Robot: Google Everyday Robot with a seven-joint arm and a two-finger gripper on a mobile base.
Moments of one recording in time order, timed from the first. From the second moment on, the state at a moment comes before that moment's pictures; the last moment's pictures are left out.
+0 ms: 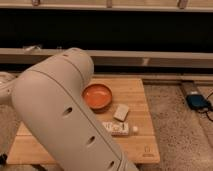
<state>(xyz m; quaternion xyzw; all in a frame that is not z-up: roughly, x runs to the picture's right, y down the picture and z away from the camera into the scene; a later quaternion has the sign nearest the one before) -0.368 0.129 0.763 -0.20 0.16 0.47 0.84</state>
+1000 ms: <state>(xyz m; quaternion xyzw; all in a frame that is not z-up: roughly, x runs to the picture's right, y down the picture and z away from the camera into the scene) -0.339 0.120 0.718 -0.18 0.16 0.49 0.84</state>
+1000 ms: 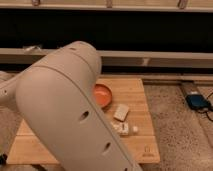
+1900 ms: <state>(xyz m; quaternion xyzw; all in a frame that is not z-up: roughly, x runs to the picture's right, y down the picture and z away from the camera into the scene) -0.190 0.131 0.716 -0.18 0.20 0.60 0.75</state>
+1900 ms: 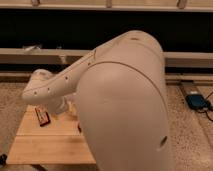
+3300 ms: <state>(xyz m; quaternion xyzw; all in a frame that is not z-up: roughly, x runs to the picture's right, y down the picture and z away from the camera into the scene) 0.022 0.136 0.768 -0.21 0.21 0.72 0.63</state>
